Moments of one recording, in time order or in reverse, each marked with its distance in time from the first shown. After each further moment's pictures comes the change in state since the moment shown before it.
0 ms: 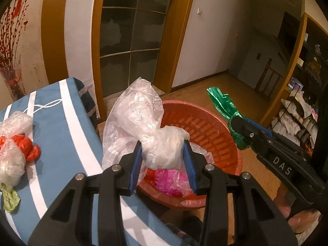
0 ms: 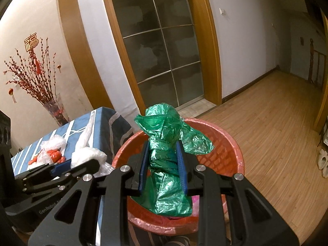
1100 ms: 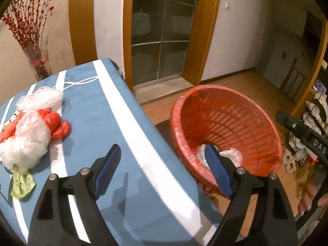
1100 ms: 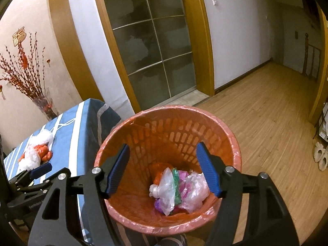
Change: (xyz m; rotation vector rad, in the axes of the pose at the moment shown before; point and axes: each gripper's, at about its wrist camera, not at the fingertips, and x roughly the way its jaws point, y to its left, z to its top) left arm 0.004 0.061 -0.031 -0.066 0.047 0.193; right arm 0.018 -0.009 -0.014 0.017 0.058 -0.058
